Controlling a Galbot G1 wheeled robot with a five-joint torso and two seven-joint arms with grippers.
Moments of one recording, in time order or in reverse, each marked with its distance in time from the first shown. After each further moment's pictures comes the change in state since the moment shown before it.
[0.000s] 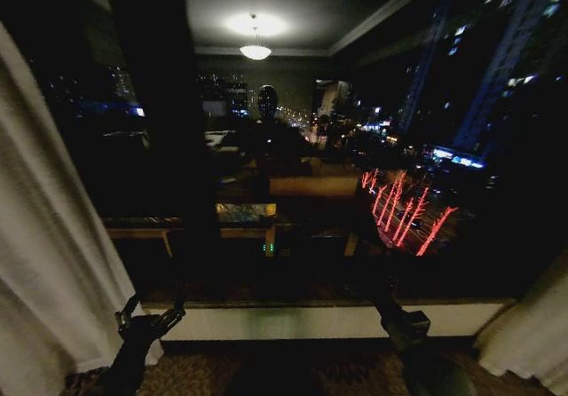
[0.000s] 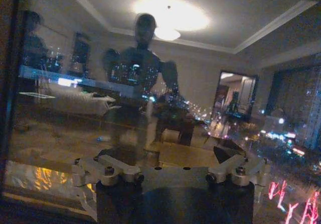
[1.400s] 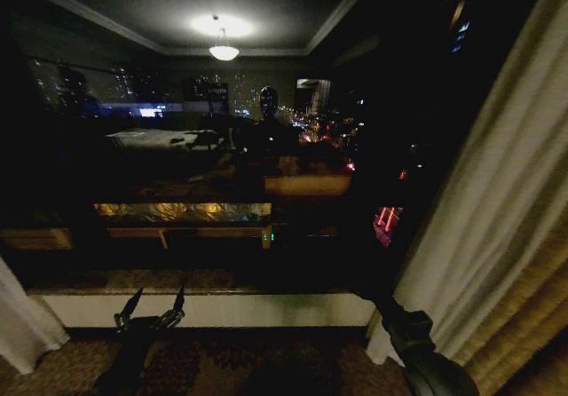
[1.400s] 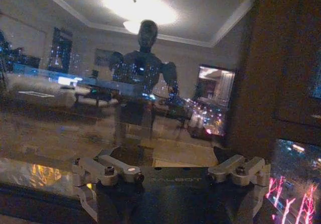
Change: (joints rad) left arm 0.018 0.000 -0.003 -0.002 -0.005 -0.014 -0.002; right arm -0.009 0.004 0.000 0.021 0.003 -0.029 0.012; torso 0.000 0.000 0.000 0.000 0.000
